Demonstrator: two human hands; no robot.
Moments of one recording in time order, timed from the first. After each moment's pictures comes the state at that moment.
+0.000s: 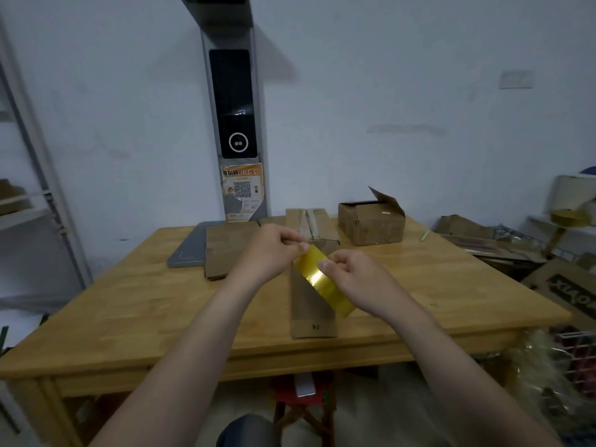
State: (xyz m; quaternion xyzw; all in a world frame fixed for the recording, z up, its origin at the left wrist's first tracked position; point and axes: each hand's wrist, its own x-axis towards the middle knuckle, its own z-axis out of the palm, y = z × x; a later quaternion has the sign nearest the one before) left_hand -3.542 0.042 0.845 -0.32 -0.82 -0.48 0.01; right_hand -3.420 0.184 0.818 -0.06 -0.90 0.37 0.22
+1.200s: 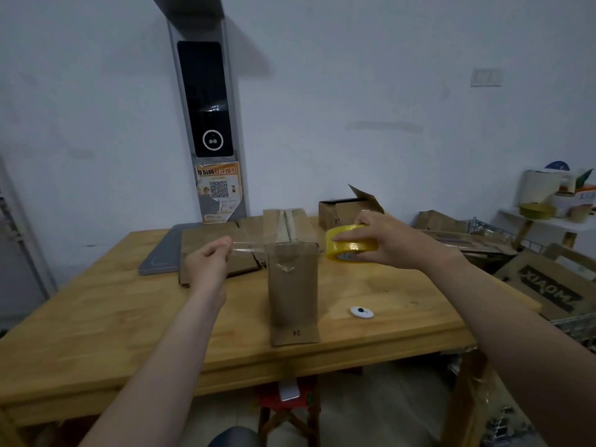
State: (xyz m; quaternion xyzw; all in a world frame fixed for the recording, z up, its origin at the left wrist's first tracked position) left_hand -3.612 0.045 0.793 -0.05 -0.61 -0.79 0.03; right_hand -3.435 0.322 0.852 0.03 -0.98 0.04 0.17
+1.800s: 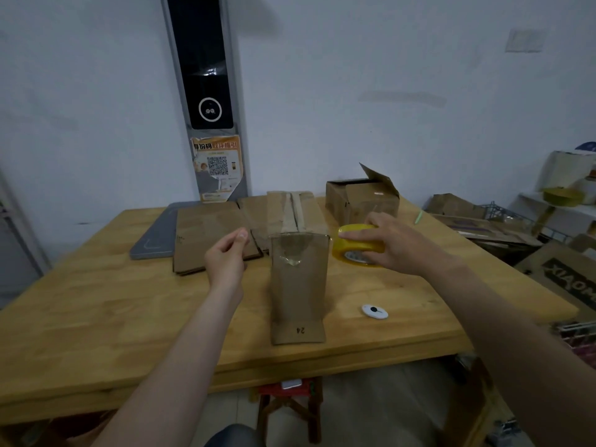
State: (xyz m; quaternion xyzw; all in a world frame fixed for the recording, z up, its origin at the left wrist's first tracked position) left_hand -3.668 0.096 0.749 -0.03 -0.60 -0.80 0.01; right_hand -3.503 0.365 0.800 0.03 -0.98 0.04 0.18
